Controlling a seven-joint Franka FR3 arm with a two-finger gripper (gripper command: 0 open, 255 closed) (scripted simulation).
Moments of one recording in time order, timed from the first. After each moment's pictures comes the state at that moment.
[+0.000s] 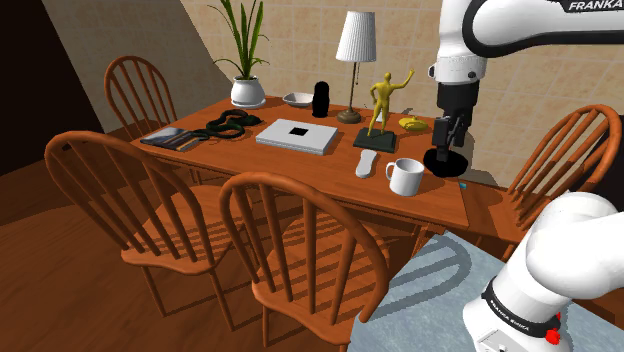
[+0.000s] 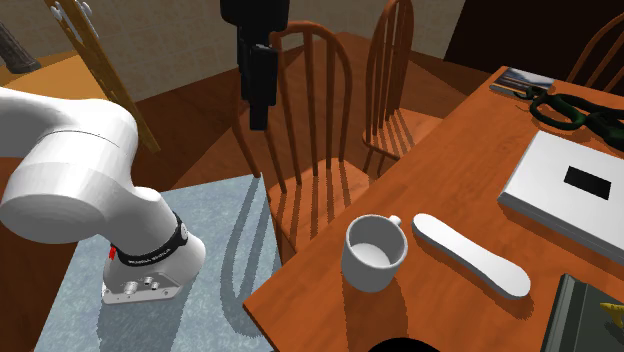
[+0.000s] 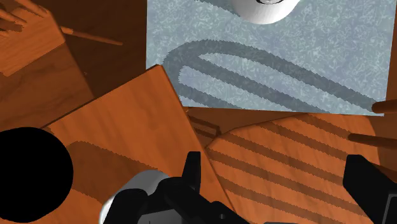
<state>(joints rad) 0.00 -0.80 -0.02 -2.44 -0.08 1.45 -0.05</state>
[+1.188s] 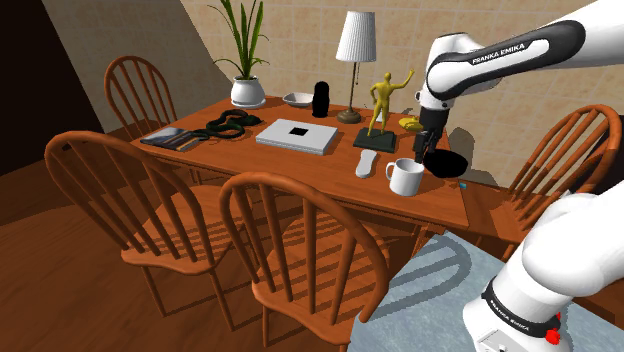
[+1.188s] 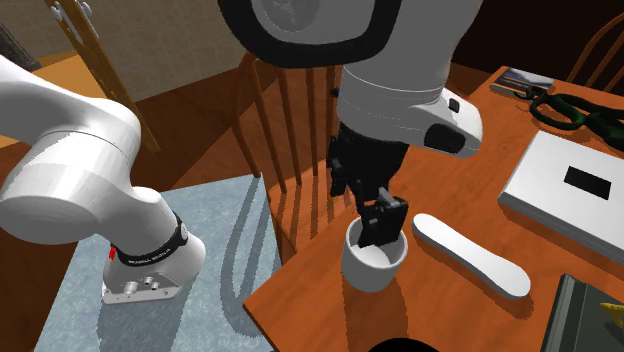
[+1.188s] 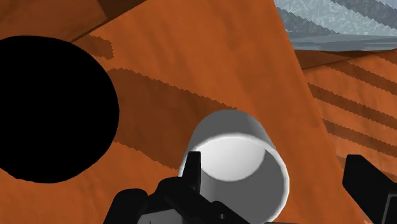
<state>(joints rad) -0.06 -0.43 -0.32 -2.46 -0.19 1.97 -0.33</state>
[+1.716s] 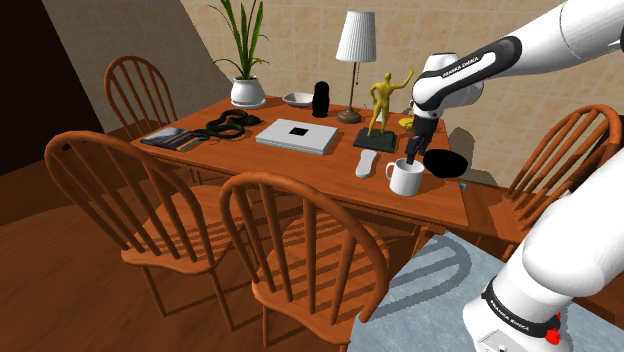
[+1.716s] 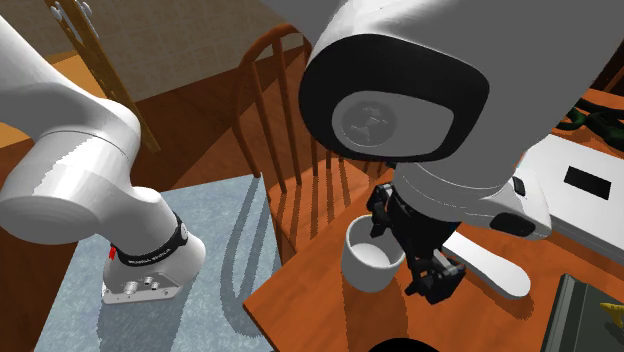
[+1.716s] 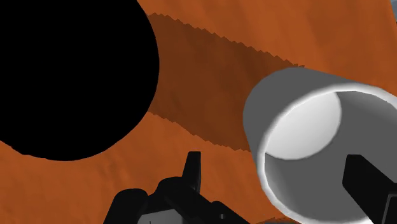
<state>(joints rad) -0.05 -0.17 -0.44 -2.36 -0.10 2.18 -0.50</state>
